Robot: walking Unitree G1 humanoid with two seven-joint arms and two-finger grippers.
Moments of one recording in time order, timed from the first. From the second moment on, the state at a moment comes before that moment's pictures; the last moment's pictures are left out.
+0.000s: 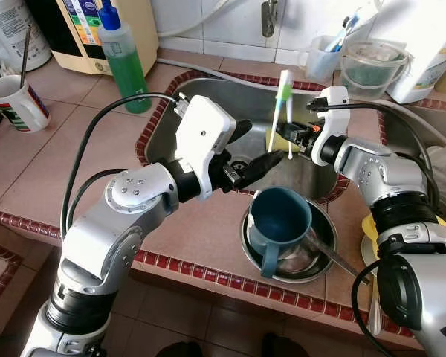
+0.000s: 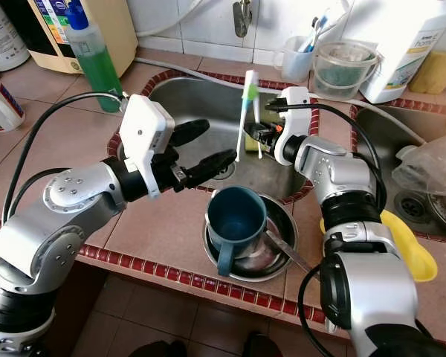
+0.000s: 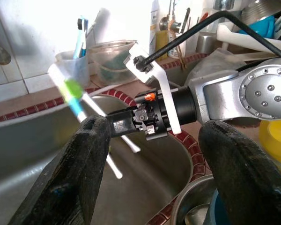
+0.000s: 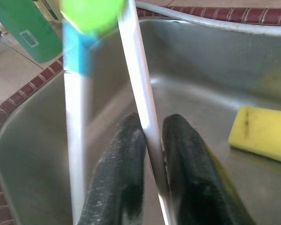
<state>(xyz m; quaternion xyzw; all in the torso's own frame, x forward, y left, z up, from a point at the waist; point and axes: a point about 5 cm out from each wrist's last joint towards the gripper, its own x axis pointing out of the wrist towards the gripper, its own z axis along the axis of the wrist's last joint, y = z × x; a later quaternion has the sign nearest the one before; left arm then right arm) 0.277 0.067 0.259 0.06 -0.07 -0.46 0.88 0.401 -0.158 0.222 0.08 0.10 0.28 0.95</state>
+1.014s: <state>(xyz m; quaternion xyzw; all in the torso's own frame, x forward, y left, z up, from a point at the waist) 0.313 0.082 0.268 0.04 -0.12 -0.36 0.92 0.392 -0.173 0.265 -0.01 -0.15 0.13 0.98</state>
